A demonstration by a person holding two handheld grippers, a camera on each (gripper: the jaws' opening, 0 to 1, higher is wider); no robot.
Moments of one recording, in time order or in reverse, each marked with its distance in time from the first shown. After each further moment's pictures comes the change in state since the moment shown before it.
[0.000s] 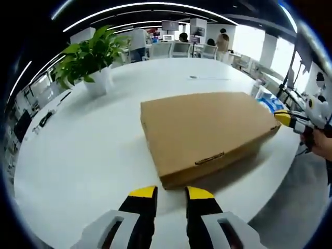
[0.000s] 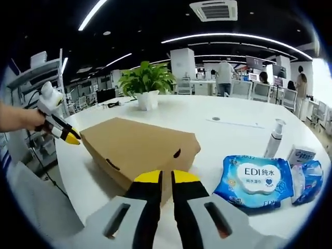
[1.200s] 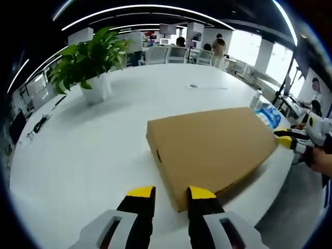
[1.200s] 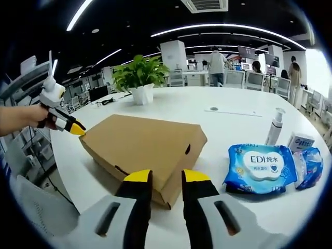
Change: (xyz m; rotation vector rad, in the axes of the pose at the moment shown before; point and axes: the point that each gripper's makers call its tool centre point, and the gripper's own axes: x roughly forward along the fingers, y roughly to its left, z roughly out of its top) left arm 0.006 0.015 0.035 -0.007 -0.051 -0.061; right arm 0.002 0.018 -0.013 0.033 0.073 -0.079
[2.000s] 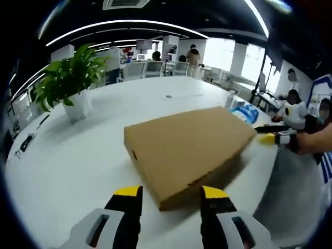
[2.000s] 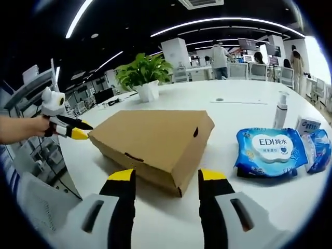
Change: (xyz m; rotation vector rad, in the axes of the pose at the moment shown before) left arm -0.003 -0.025 -0.014 0.135 -0.157 -0.179; right arm -0.005 0.018 -0.026 0.043 0.033 0.079
